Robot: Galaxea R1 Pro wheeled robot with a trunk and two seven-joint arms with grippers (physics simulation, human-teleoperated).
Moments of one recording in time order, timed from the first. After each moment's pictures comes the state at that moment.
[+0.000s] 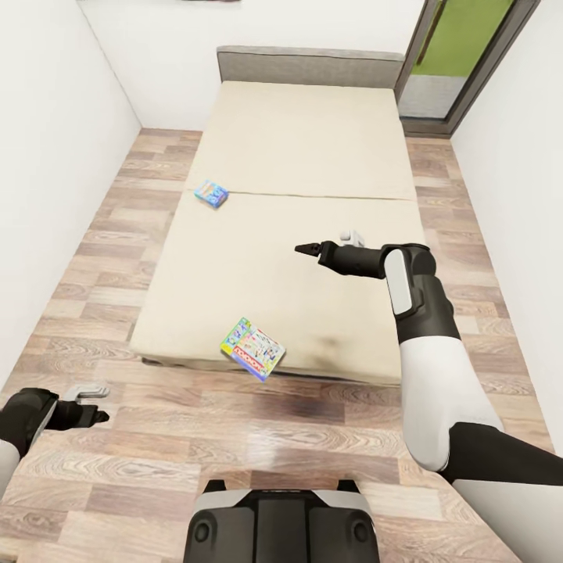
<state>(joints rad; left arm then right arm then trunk) -0.87 0.44 0.23 -0.41 -0.37 0.60 -0.45 -1.20 0.14 -0.19 -1.05 -0.20 1.04 0.51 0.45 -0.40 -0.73</state>
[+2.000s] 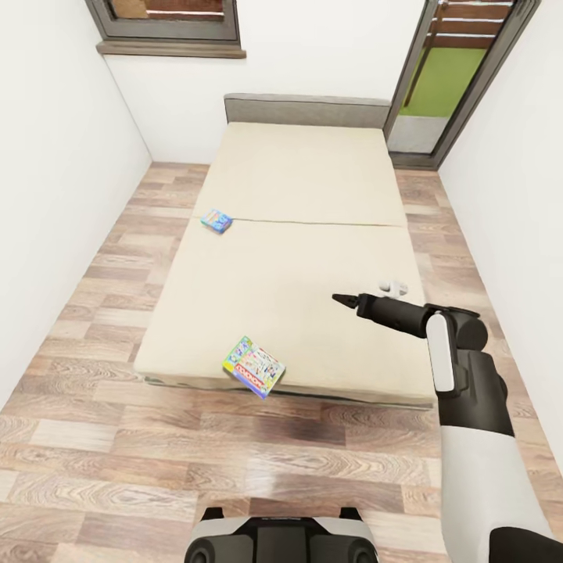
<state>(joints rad) -0.42 0.17 0.24 0.03 -0.36 -0.10 0.18 -0.83 0.02 -0.19 -1.44 -0.20 1.04 0.51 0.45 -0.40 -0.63</state>
